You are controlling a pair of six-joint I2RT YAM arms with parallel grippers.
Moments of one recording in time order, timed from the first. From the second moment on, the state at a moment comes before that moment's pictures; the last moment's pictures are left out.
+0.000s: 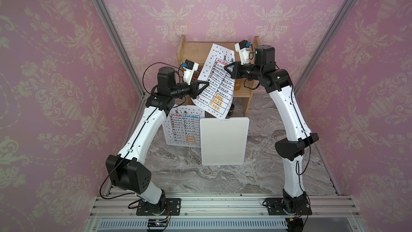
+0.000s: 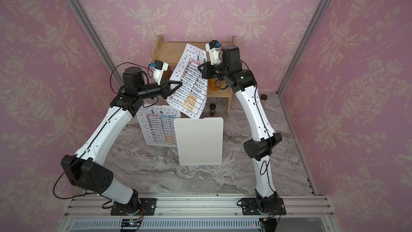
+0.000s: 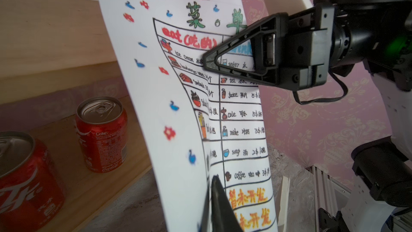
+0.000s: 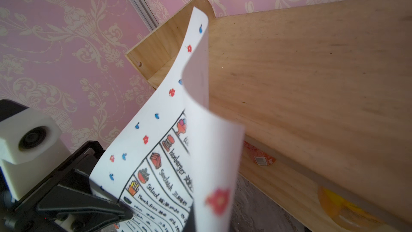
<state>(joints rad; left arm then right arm) -0.23 1.57 1.65 -0.28 0.77 -0.15 0.39 2.13 2.73 -0.90 -0.39 0.29</state>
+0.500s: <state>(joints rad) -0.27 1.62 1.70 -0.32 0.75 -0.14 0.36 2.13 2.73 -0.94 -0.40 0.32</state>
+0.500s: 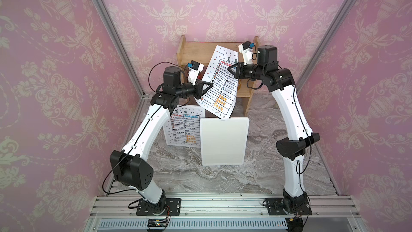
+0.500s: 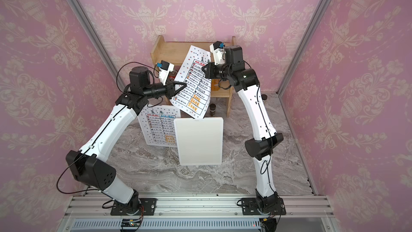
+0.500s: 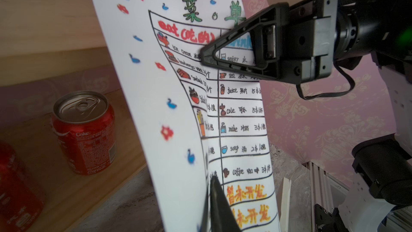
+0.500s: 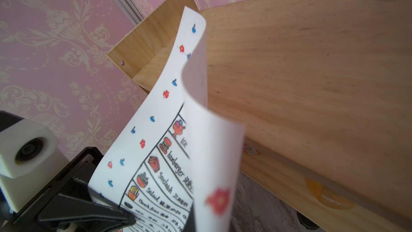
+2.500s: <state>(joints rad) -0.36 1.50 1.58 -0.38 0.67 -0.12 0.32 2.05 2.66 -1.06 -0.52 0.10</state>
